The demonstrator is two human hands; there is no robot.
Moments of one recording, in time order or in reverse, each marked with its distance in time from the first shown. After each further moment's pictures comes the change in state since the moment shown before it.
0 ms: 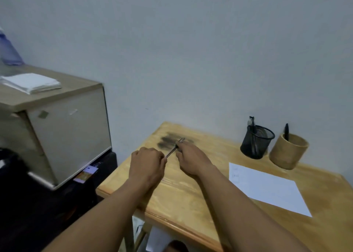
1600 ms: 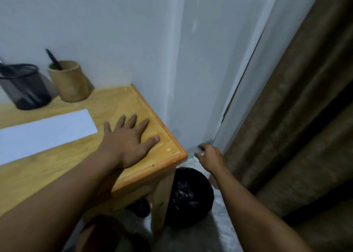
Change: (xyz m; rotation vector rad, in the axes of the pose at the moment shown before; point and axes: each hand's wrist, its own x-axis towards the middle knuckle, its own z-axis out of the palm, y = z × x) left_hand -0.124 0.407 0.065 -0.070 -0.575 0.872; right_hand -0.523 0.333 -0.012 0.134 0.374 1.282
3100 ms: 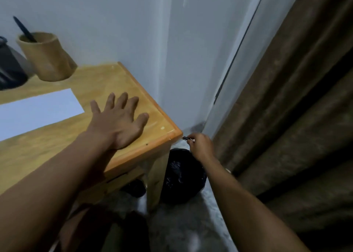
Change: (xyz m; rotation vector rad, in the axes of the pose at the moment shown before) left_hand 0.003 -0.003 0.008 0.013 0.039 0.019; right_hand -0.028 -0.007 0.027 0.006 0.080 0.012
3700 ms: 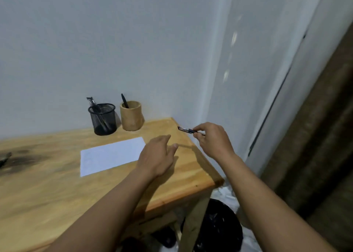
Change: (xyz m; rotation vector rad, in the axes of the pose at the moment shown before) left_hand -0.038 -0.039 -0.053 -0.399 0.361 -0.018; right_hand -0.043 -0.223 -0.144 0.117 0.189 -0.479
